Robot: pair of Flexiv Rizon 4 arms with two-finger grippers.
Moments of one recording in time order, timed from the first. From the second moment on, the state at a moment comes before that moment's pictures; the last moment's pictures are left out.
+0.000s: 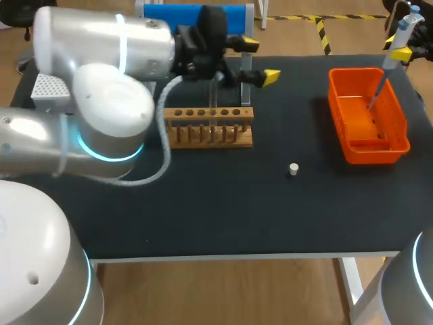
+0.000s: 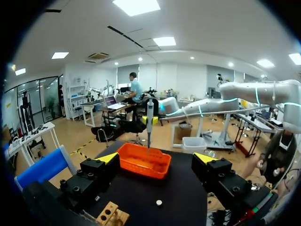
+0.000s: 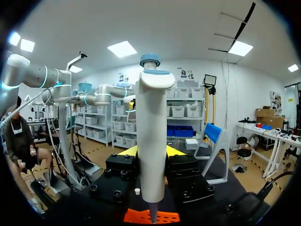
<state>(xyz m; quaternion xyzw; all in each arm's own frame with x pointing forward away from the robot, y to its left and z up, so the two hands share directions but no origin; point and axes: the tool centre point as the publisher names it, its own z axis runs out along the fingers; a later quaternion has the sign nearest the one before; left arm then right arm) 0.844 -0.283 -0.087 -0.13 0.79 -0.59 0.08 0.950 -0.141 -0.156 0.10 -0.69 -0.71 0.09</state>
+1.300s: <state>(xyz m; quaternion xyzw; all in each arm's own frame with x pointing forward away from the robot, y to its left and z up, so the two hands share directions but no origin) 0.892 -0.444 -0.085 -0.09 0.80 -0.59 0.06 0.950 -0.141 -0.156 0.10 -0.69 -0.71 0.09</state>
